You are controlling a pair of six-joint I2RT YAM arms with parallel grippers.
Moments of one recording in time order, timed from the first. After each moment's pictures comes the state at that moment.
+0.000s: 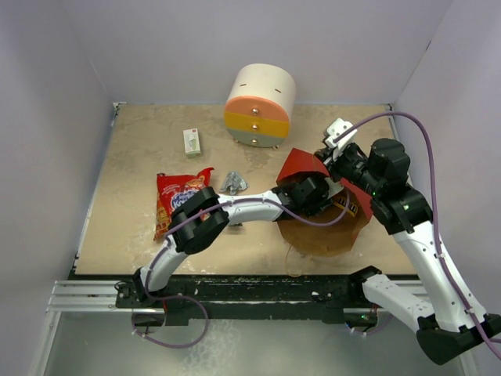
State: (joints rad) left arm -1.10 2.22 1.65 -0.10 -0.30 0.13; right arm 0.38 0.91 1.15 -0.47 -0.26 -0.36
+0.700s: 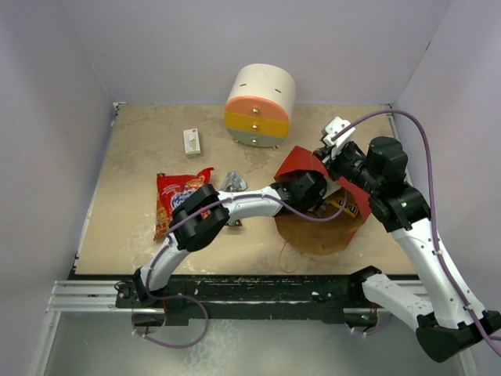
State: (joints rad) left arm -1.06 2.25 1.68 -0.16 -0.22 0.13; right arm 0.38 0.93 1.15 -0.46 -0.26 -0.36
